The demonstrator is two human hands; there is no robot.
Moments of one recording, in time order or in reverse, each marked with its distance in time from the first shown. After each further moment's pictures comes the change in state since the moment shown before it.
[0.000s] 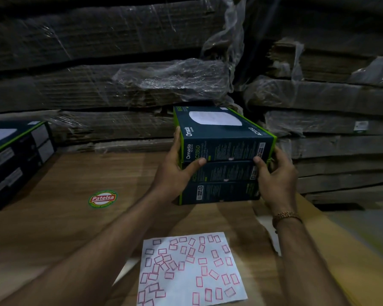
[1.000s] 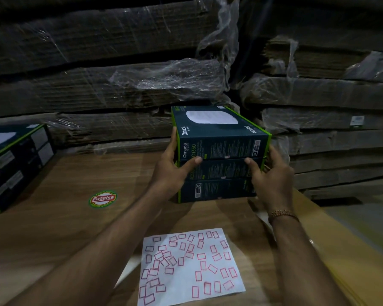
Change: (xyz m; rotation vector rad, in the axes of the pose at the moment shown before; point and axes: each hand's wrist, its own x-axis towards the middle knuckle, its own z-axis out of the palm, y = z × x) left_hand -0.003 0.006 0.001 -0.064 0.058 -0.071; right_hand -0.013 -0.010 -0.005 -0.149 0.009 -0.062
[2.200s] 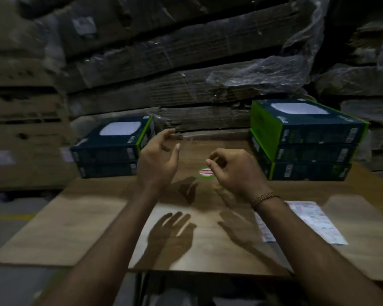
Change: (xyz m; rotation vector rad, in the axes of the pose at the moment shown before) left_hand -0.134 0.045 -0.283 0.653 0.448 0.342; right_hand -0.142 -0.241 0.139 -0.075 -0.473 -0.508
